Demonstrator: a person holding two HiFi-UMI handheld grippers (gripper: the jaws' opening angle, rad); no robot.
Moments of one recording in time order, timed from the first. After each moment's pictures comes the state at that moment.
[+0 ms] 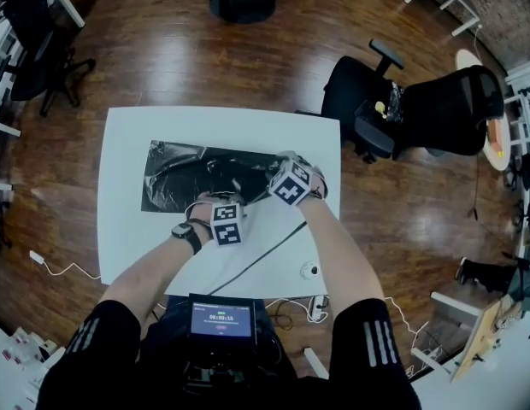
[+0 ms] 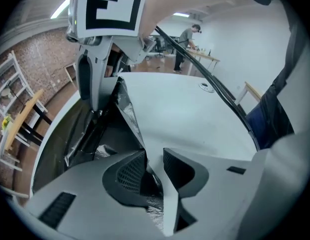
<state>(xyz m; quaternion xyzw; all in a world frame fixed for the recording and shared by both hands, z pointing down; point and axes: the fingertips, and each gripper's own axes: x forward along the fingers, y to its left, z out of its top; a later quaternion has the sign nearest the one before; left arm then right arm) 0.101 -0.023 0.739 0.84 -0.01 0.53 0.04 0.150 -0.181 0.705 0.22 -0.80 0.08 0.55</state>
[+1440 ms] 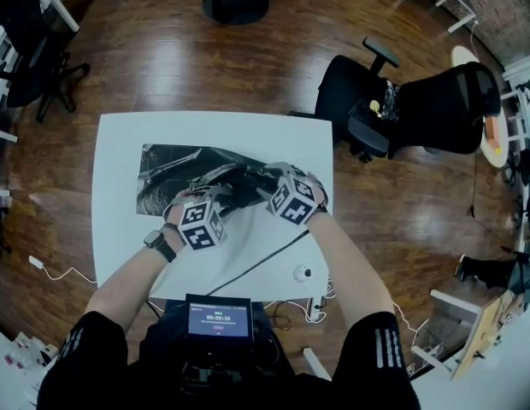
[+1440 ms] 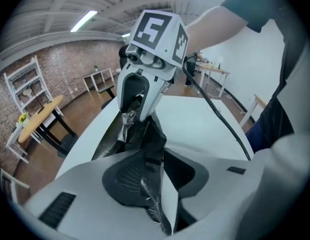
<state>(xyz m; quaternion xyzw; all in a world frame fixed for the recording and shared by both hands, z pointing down) 0.084 -0.063 0.652 0.88 -0.09 0.46 0.03 0.132 -0.145 0.654 0.15 -0.86 0.04 0.49</state>
